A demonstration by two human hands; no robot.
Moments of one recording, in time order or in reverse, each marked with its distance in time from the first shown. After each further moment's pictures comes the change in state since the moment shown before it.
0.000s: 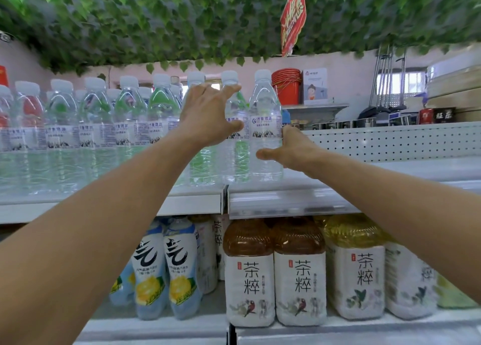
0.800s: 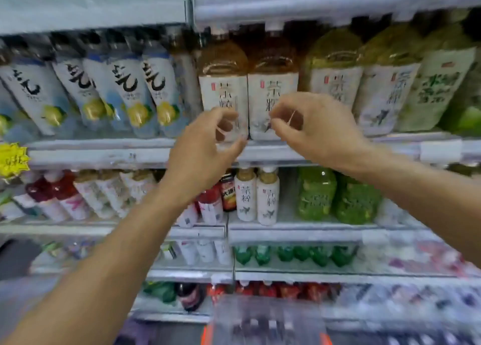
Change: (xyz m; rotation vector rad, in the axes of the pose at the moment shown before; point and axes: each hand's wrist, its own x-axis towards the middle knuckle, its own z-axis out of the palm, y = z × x) left_hand -0.307 0.096 0.064 -0.501 -0.279 -0.296; right_hand -0.264 0.089 0.028 -0.327 -0.065 -0.267
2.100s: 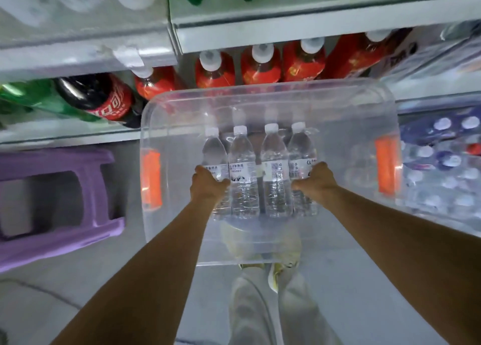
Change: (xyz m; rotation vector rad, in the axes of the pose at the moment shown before) left_hand -0.464 -0.363 0.477 0.135 -0.916 -1.282; right_hand -0.558 0.181 0.543 0.151 -1.012 1.577
